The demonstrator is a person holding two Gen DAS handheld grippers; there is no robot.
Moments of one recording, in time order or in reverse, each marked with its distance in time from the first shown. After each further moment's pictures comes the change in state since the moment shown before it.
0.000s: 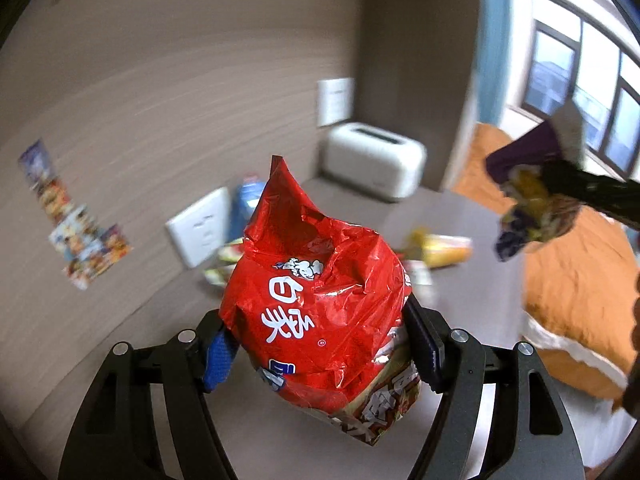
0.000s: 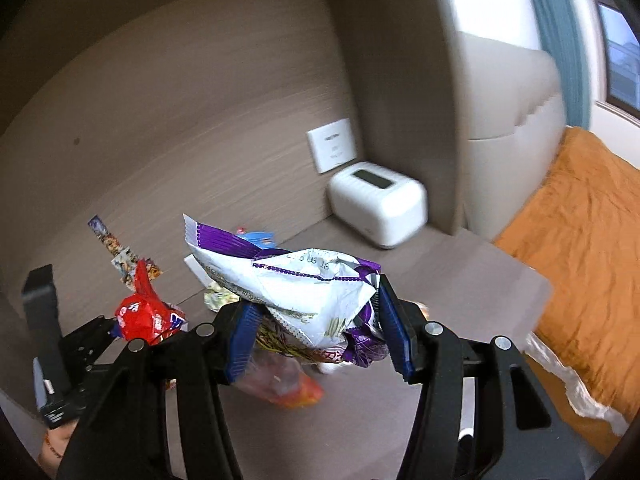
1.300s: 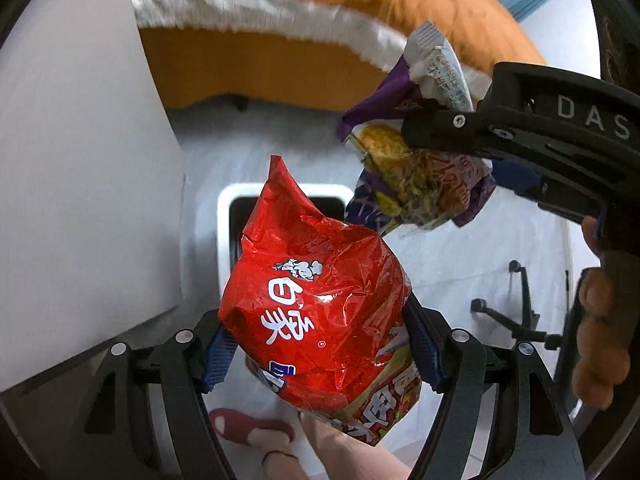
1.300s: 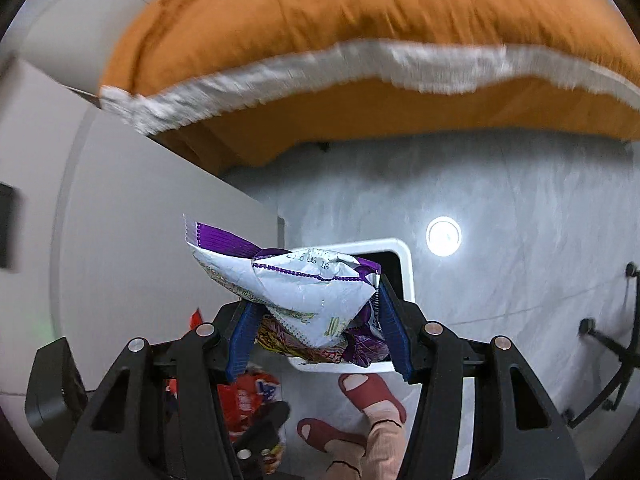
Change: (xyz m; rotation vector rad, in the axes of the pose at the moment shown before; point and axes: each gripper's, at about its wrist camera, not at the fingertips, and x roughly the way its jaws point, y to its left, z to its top) left arm 0.338 -0.378 -0.295 0.443 0.715 -0.542; right arm 0.072 -0.373 -0.402 0.869 0.358 -0.518
